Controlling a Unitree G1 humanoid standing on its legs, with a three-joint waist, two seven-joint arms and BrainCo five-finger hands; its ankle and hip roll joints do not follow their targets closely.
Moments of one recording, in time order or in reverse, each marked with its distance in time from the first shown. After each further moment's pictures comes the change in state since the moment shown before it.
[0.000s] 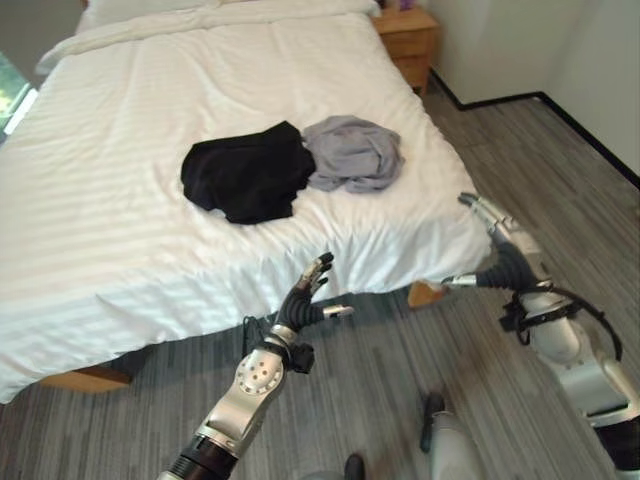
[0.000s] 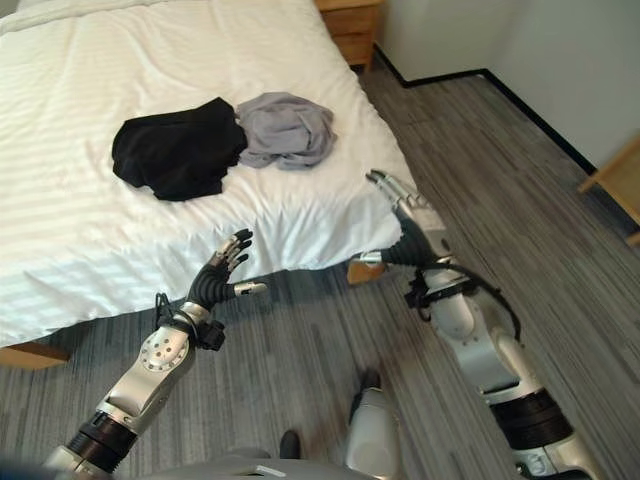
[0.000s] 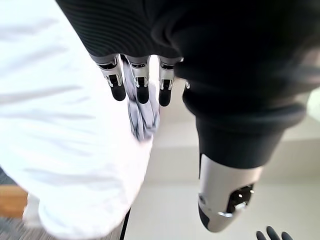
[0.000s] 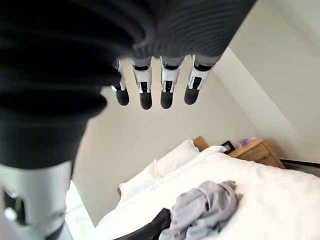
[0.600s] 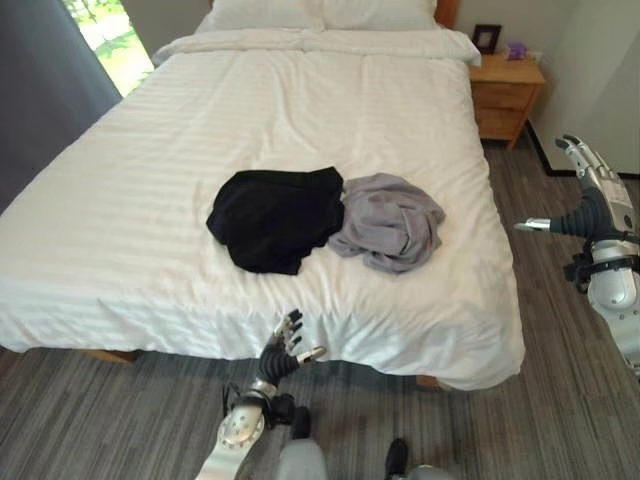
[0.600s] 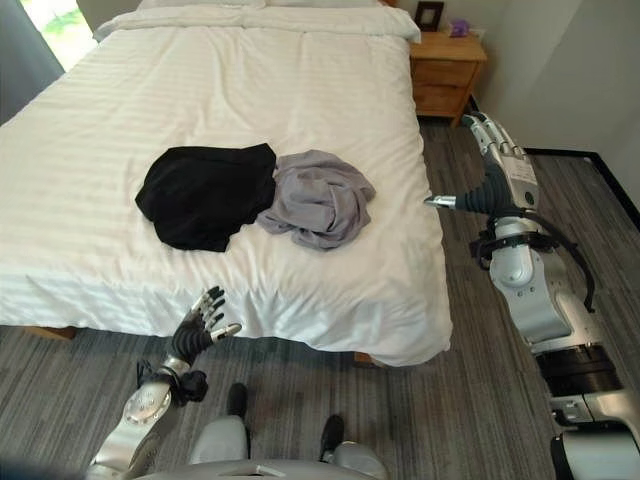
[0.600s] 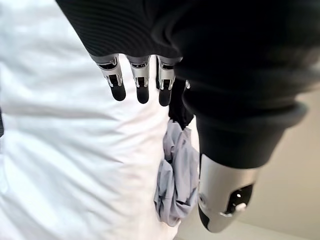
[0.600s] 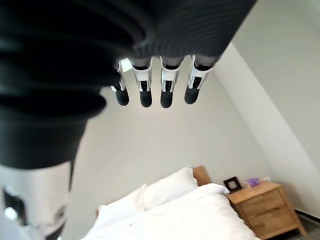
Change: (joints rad) left arm 0.251 -0.107 0.100 0.114 -0.101 0.027 -0.035; right arm -0.244 -0.183 0.020 0.480 0.096 0.066 -0.097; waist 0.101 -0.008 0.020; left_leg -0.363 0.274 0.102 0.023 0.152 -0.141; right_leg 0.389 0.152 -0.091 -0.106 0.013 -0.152
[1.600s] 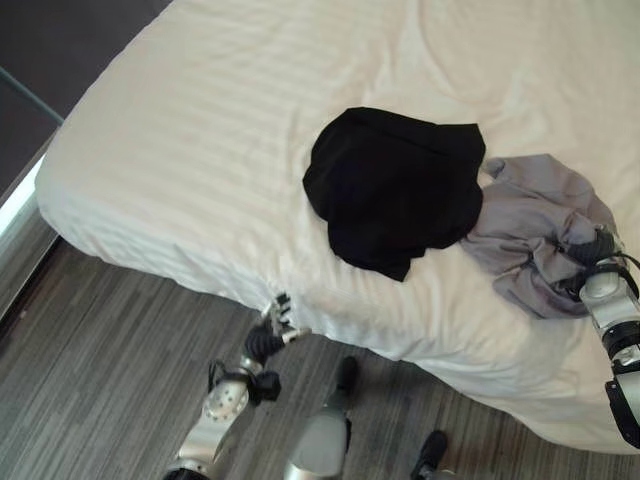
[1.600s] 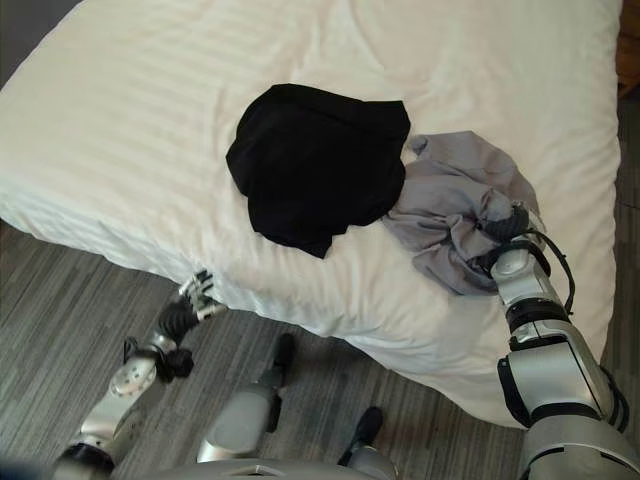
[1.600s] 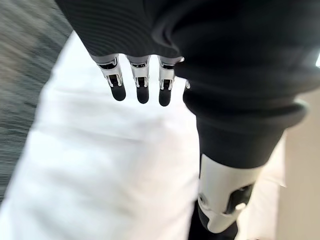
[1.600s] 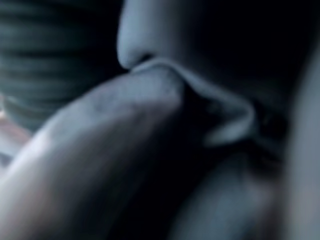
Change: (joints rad) left arm -0.251 0.175 0.015 -0.049 -0.095 0.009 0.010; right arm -0.300 0.124 0.113 0.739 0.233 0.044 0.028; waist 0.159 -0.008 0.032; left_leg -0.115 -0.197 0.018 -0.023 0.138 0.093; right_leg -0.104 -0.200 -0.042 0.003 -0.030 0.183
